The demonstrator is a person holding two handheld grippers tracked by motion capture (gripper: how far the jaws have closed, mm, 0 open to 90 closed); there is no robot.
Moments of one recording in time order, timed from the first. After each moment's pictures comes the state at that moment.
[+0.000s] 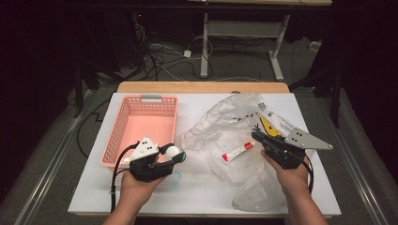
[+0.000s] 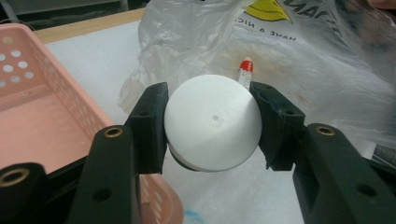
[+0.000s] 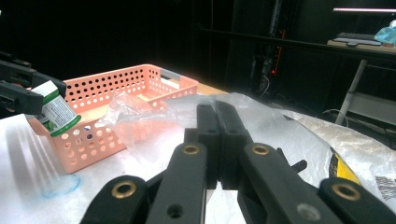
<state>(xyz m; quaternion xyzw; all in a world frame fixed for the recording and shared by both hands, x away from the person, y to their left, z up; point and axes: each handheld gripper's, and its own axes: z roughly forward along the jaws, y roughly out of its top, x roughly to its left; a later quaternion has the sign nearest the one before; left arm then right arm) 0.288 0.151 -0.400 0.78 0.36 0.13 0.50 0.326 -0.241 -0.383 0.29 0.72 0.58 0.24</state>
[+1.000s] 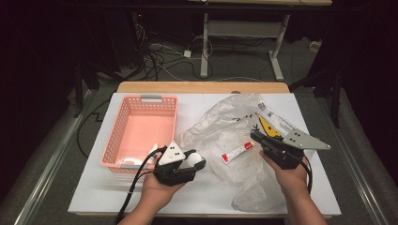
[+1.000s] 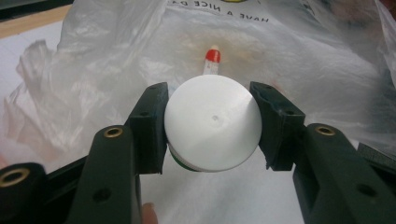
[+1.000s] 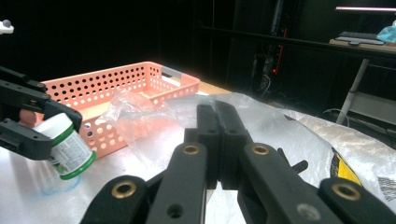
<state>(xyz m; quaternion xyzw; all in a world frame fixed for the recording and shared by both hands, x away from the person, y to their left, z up) 0.293 0.095 -0.412 0.81 0.32 0.11 0.48 0.326 -0.239 -0.385 0.29 0.73 0.57 0.24</state>
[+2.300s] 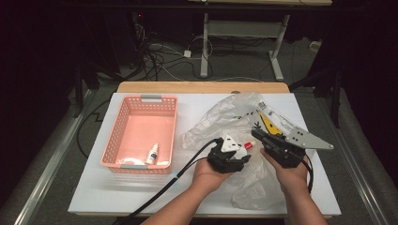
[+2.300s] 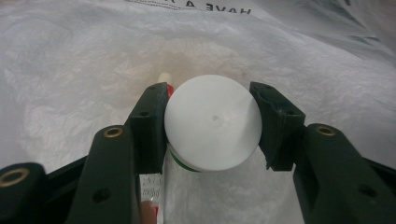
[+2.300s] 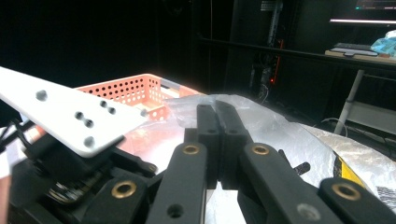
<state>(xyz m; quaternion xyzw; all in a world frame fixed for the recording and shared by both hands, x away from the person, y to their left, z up) 0.349 -0.039 -0.446 0.83 0.28 0.09 0.47 0.327 -0.240 -0.380 0.29 0.71 0.59 0.25</state>
